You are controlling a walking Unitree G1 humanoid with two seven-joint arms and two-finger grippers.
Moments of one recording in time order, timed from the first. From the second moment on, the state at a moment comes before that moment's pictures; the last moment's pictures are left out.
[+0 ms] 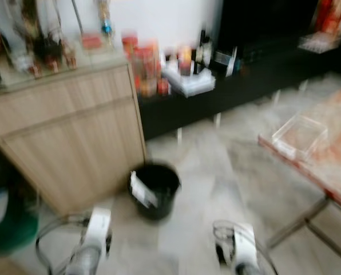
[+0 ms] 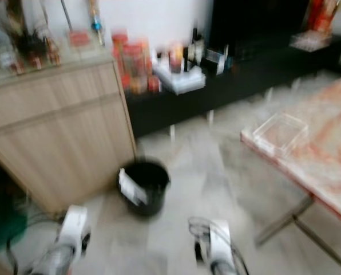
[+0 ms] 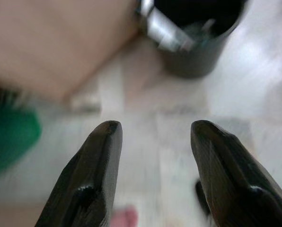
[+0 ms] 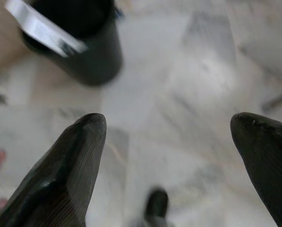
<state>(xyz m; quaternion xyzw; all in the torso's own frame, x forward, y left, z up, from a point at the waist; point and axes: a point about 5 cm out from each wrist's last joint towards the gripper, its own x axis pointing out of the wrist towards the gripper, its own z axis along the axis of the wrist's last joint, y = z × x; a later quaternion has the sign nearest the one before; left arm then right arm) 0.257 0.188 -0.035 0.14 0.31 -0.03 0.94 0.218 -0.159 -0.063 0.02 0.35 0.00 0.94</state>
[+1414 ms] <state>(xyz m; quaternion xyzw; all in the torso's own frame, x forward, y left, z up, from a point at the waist) 0.359 0.186 0.119 0.11 -0.07 0.07 0.99 0.351 -0.122 0.111 0.01 -0.09 0.06 0.99</state>
